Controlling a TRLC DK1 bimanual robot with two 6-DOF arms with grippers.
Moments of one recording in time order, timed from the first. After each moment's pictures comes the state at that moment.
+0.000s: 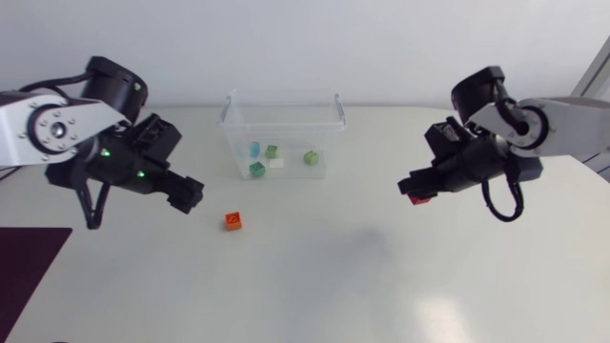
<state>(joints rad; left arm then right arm) -0.24 1.45 1.00 -0.59 -0.01 0.29 0.19 1.52 1.02 -0.56 -0.04 -0.08</state>
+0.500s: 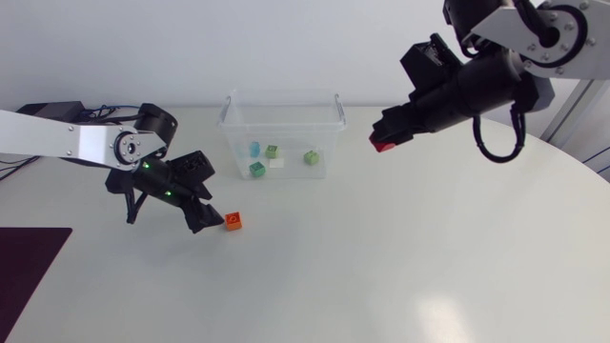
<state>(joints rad) -0.14 1.81 1.06 -0.45 0.31 0.84 0.34 1.52 1.34 -0.69 -0.17 -0.13</state>
